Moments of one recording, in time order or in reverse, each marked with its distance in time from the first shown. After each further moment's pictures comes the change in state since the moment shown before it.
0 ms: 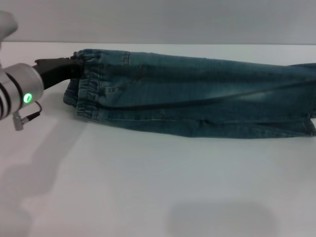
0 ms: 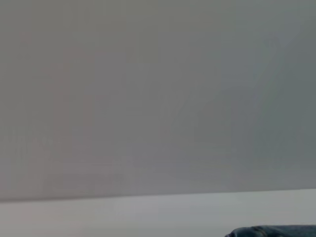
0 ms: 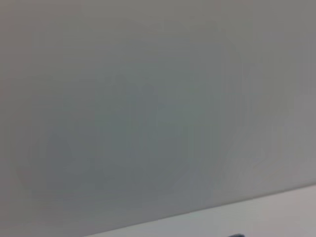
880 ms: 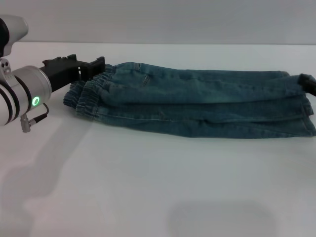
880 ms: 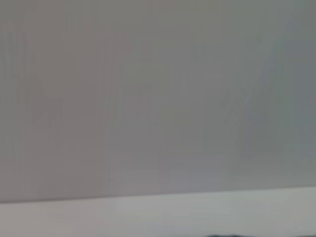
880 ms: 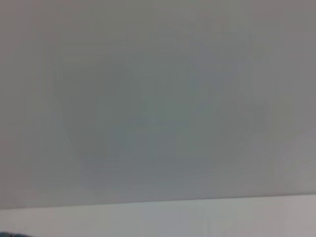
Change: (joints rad) left arm -0.003 0.000 0.037 0.020 -0.018 0.038 0.023; right arm 0.049 0.008 0.004 -0.127 0.066 0.084 -0.282
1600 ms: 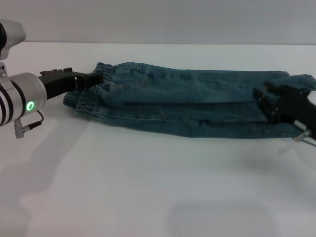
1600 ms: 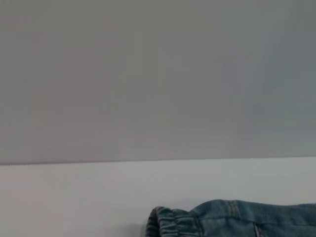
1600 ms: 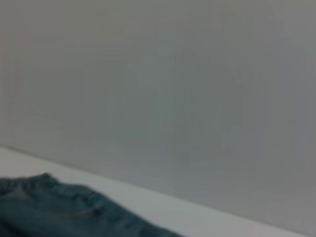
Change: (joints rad) left arm -0.015 -0.001 -0.060 0.012 0.000 -0.120 0.001; right arm 0.087 0.002 -0.243 -0.312 0.444 0.070 -0.737
